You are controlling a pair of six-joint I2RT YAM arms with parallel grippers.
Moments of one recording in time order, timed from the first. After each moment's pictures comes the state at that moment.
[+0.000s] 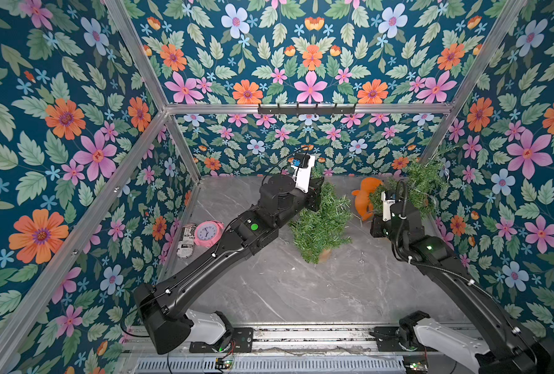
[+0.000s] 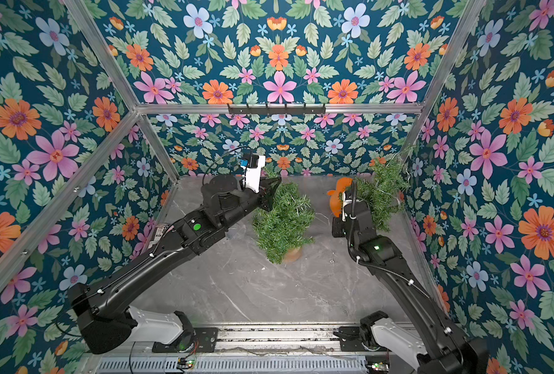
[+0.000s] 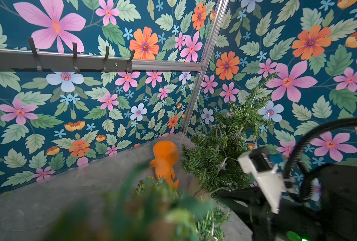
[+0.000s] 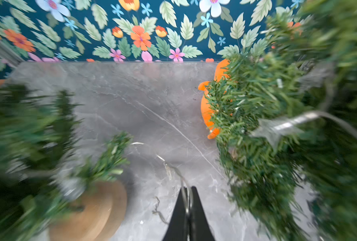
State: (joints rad) left arm -0.88 1.39 1.47 -0.17 -0.13 -0.23; right arm 0.38 0.96 0.96 -0.54 0.19 0.23
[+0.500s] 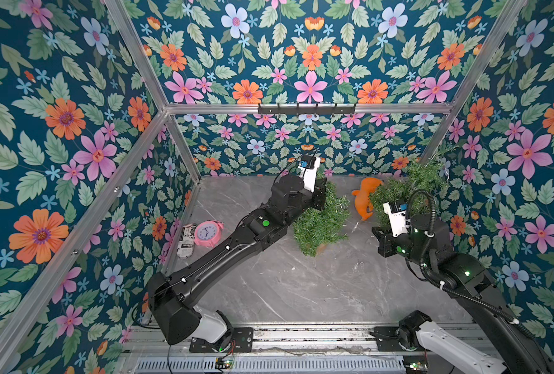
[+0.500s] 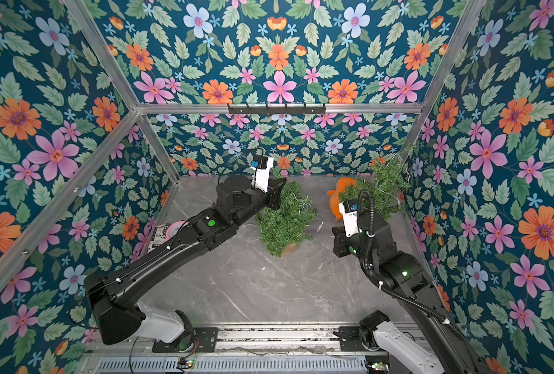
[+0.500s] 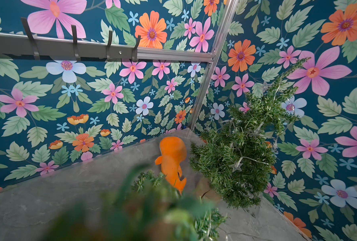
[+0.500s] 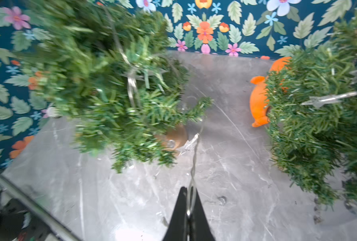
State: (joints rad) left arm -0.88 1.45 1.44 -0.10 -0.16 -0.23; right arm 0.47 0.81 1.10 -0.80 -0.04 0.22
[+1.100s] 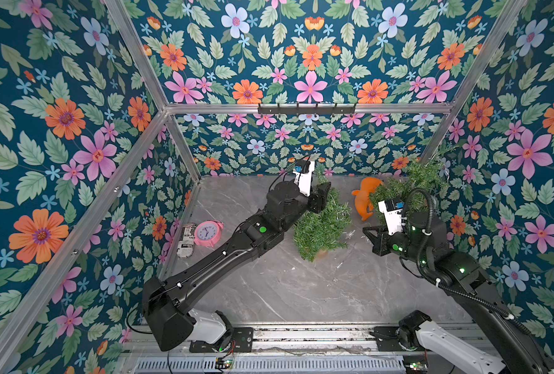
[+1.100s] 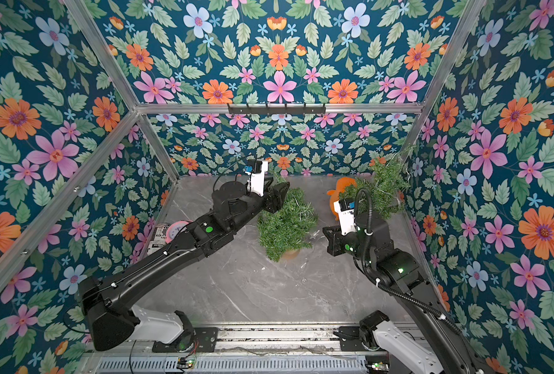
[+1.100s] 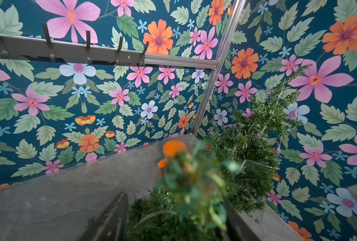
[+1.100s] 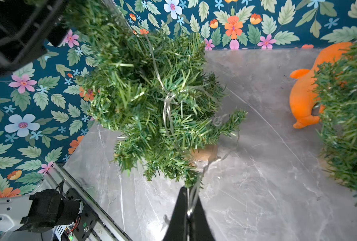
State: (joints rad) left arm -0.88 1.38 1.35 -0.04 -0.20 -0.23; right arm 0.48 0.84 1.05 -0.71 -0.19 0.33
